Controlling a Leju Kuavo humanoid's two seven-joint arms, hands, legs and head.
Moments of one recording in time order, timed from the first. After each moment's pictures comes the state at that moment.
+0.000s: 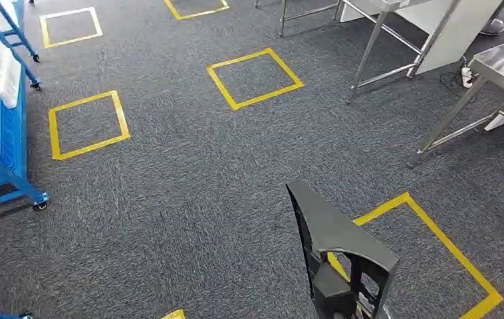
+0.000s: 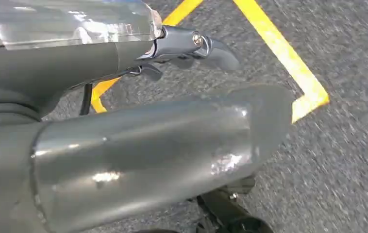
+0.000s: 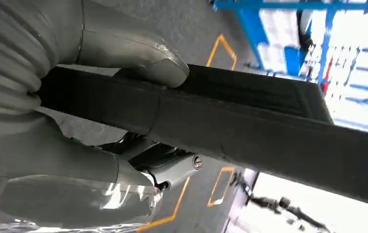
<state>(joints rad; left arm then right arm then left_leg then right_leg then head) -0.06 -0.13 1.22 -0.23 -1.35 0.10 -0.37 0.49 -0.10 0.05 -1.82 0.22 0.12 -0.70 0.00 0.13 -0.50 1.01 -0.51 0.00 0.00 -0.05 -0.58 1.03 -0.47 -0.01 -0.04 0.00</state>
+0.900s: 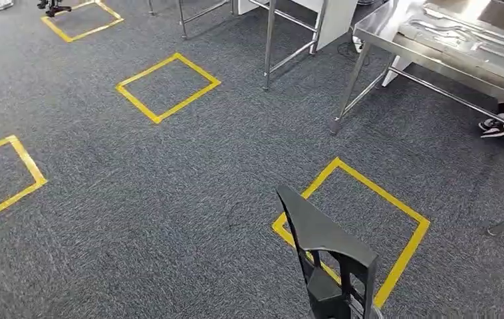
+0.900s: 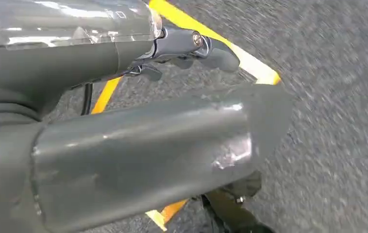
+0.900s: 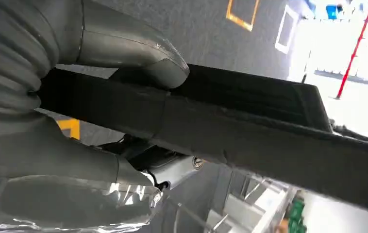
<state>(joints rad) -0.05 -0.14 1.22 -0.23 -1.34 0.10 -0.36 0.50 -0.09 0.06 -1.79 0.25 0.08 -0.70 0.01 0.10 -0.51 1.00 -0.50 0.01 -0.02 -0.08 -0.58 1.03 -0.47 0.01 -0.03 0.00</state>
